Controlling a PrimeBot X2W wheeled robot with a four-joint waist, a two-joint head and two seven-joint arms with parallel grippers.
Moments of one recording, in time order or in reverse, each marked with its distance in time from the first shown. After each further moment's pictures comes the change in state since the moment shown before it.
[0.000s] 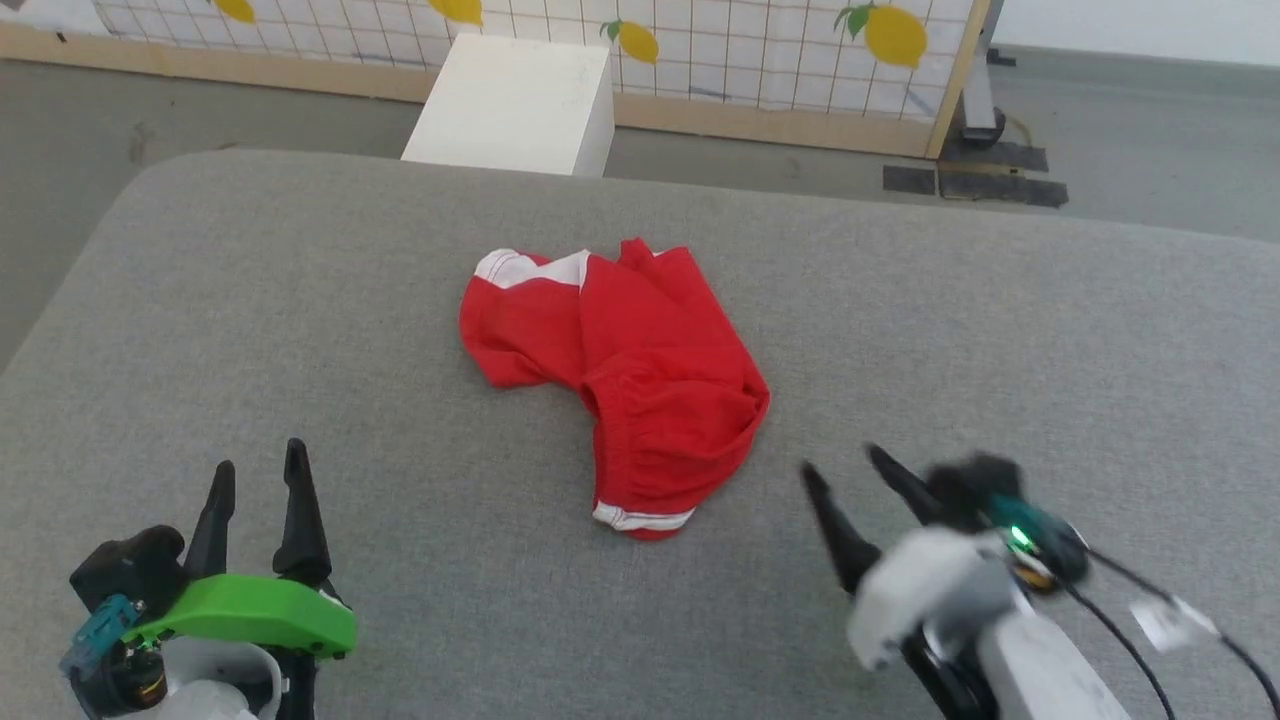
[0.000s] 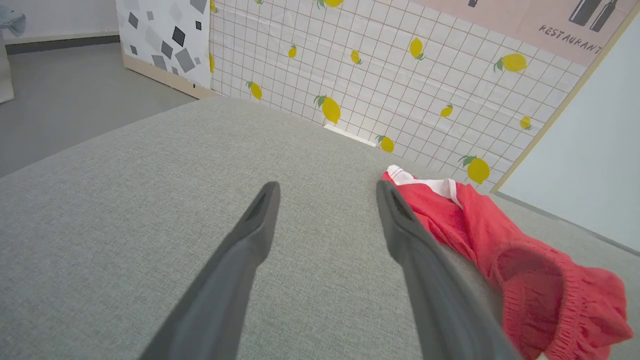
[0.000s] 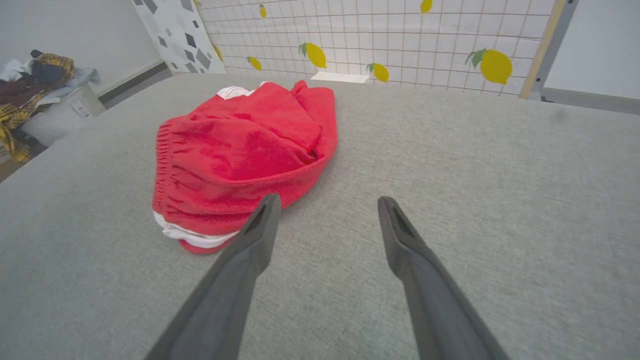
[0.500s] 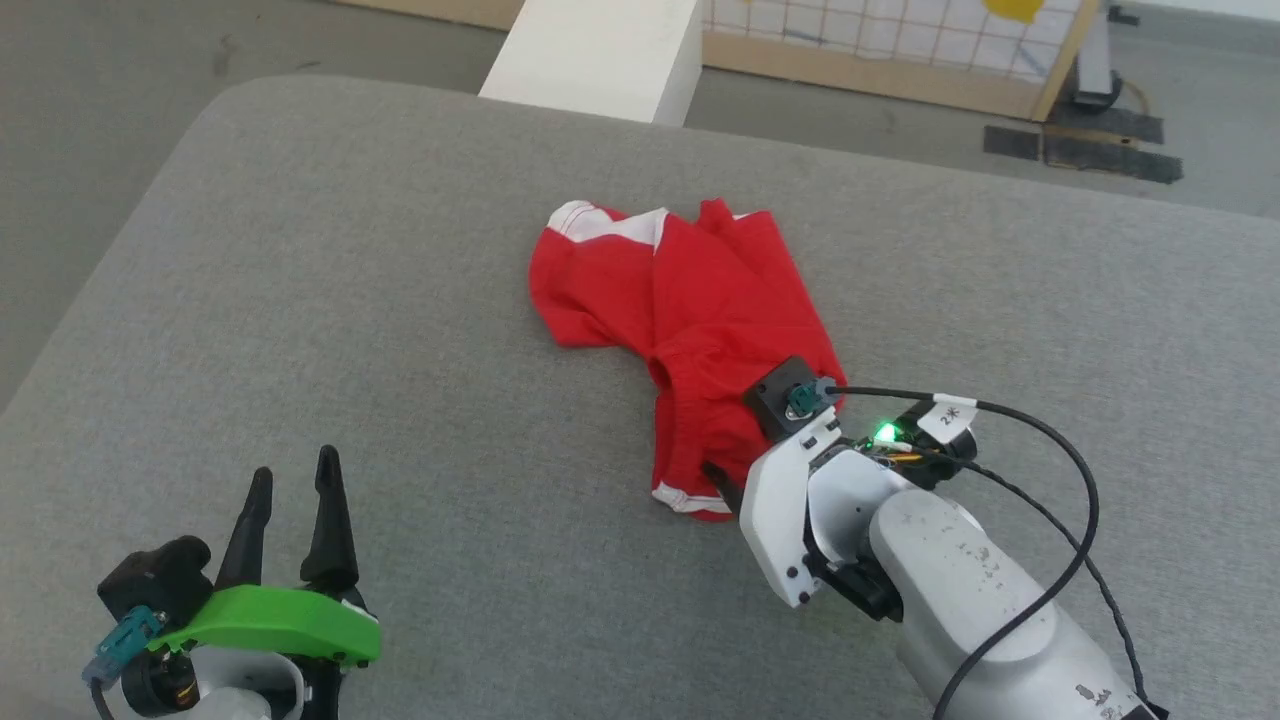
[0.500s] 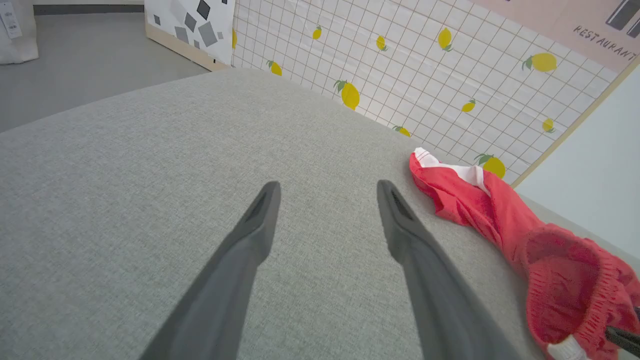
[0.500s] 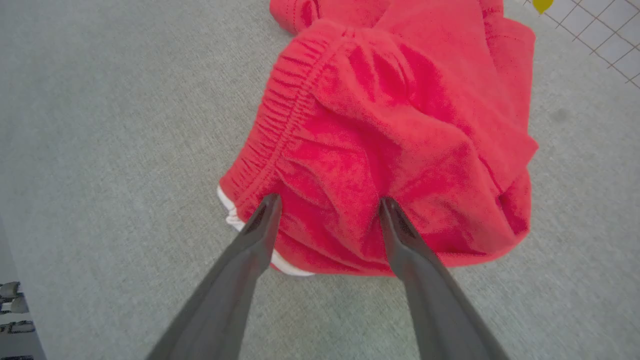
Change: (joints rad) left arm -0.006 -0.114 0.093 0.055 0.061 -0.145 0.000; right arm -0.374 0.002 0.314 0.254 -0.014 0.000 0.383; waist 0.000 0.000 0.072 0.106
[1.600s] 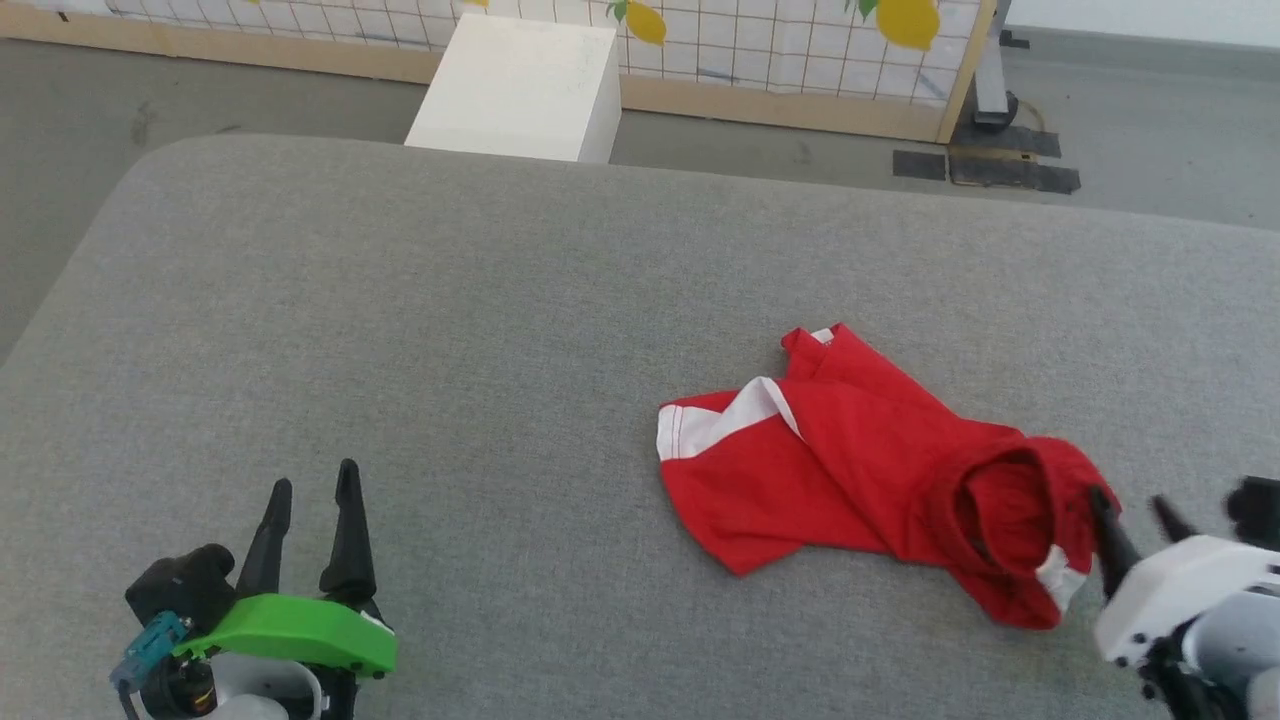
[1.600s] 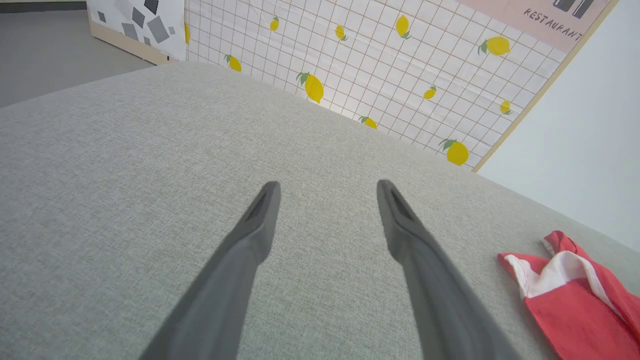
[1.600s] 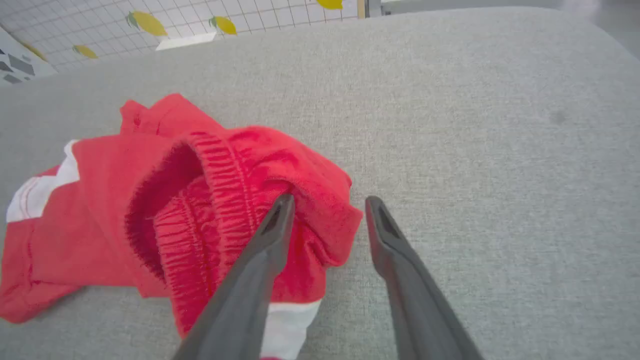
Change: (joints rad) left arm -0.007 -0.055 0.051 0.060 0.093 -0.059 -0.001; right arm 0.481 0.003 -0.815 -0.444 -0.026 0.000 -0.057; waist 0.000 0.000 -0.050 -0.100
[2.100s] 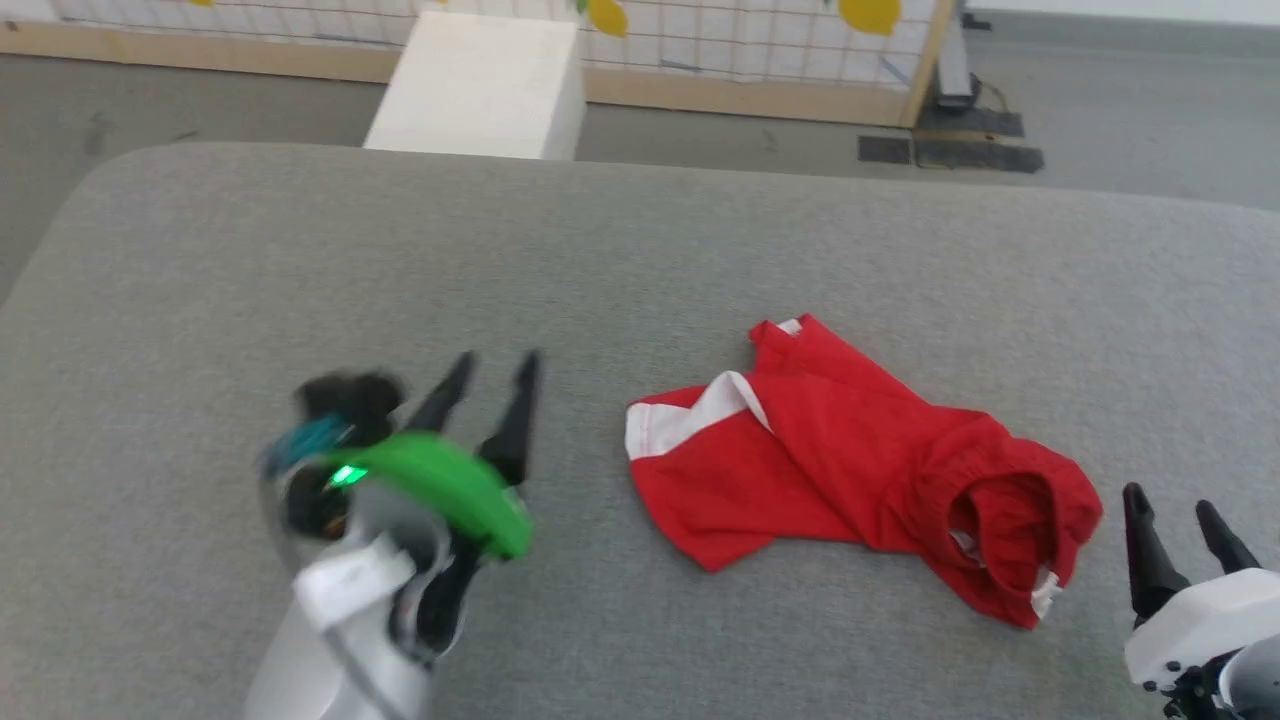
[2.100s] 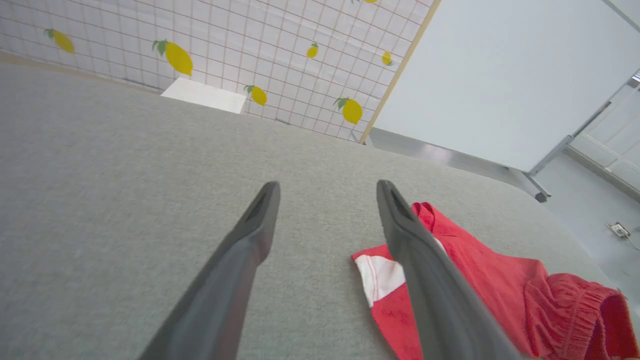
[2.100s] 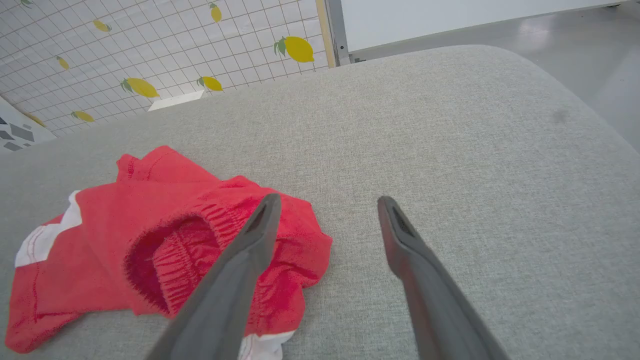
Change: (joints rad) left arm -0.224 -0.017 -0.220 -0.022 -0.045 -0.022 0.270; right arm 0.092 -0.004 -0.026 -0.126 0.089 0.000 -0.097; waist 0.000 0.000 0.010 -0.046
